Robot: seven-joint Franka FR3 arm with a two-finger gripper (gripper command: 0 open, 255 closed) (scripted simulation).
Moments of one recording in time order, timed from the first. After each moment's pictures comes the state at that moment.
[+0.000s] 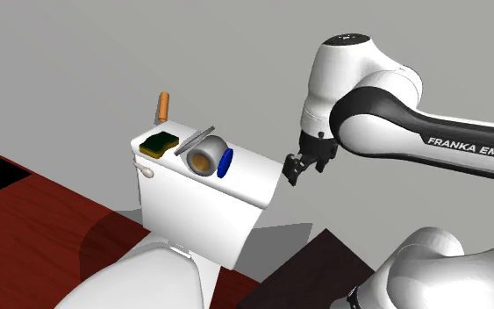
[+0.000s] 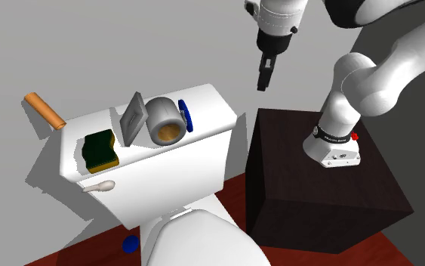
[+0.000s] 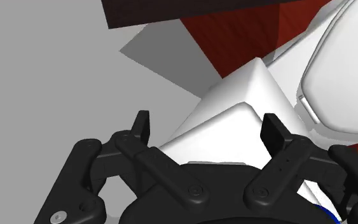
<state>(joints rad) 0.01 -0.73 0.29 -2.46 -0.07 1.68 0.40</state>
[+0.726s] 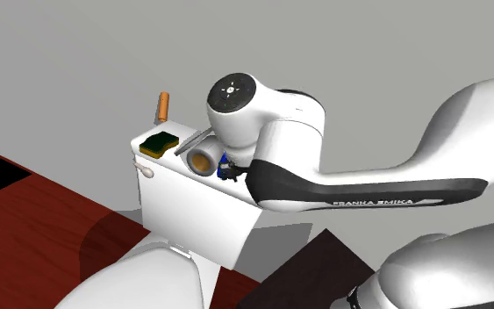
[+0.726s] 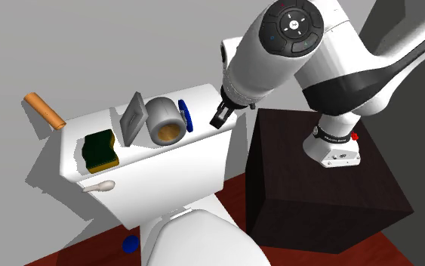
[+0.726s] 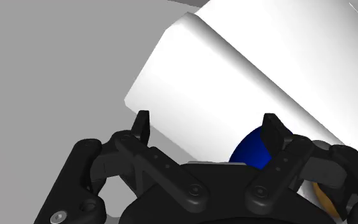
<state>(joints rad) -0.22 -0.37 0.81 -2.27 -0.37 1.86 1.10</state>
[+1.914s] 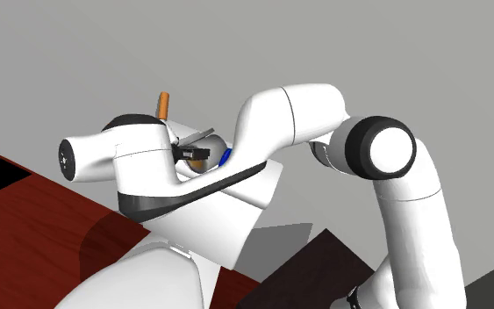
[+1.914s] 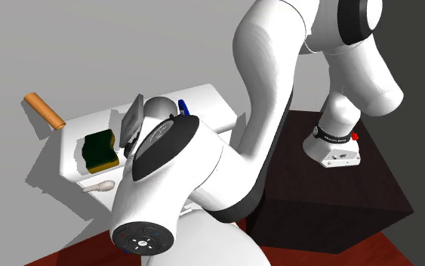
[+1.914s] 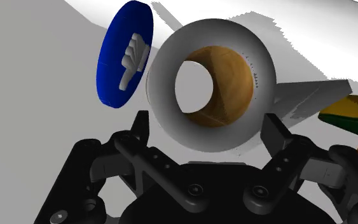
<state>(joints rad) 0.21 0.73 0.80 -1.42 -1.41 1.08 1.88</state>
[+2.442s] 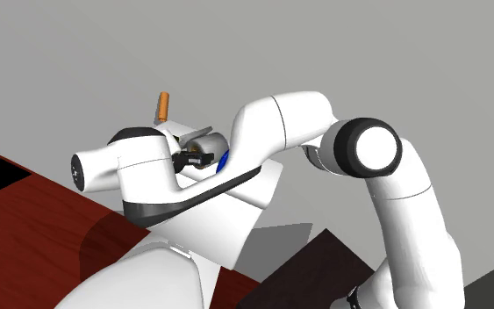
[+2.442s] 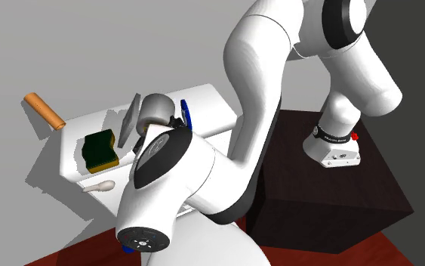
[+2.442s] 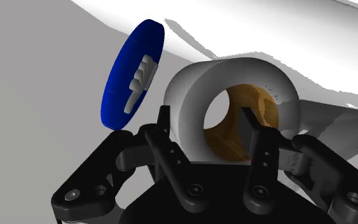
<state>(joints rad) 0.17 0.80 0.85 -1.44 -1.46 0.98 1.92</state>
